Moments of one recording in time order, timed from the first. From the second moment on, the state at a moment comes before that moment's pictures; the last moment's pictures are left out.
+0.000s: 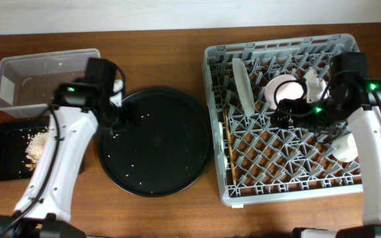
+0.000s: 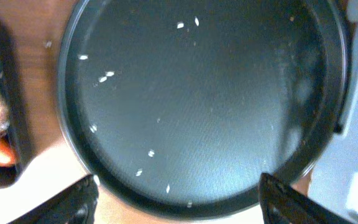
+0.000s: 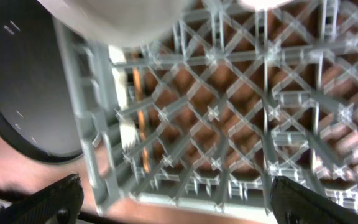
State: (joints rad) left arm -0.13 1.58 1.49 -1.26 0.08 -0.23; right arm -0.11 1.51 1.48 -1.39 -0.33 -0.02
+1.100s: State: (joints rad) left arm -0.07 0.68 0.82 -0.91 -0.04 -0.18; right arm -0.10 0.49 0.97 -1.07 -0.08 0.04
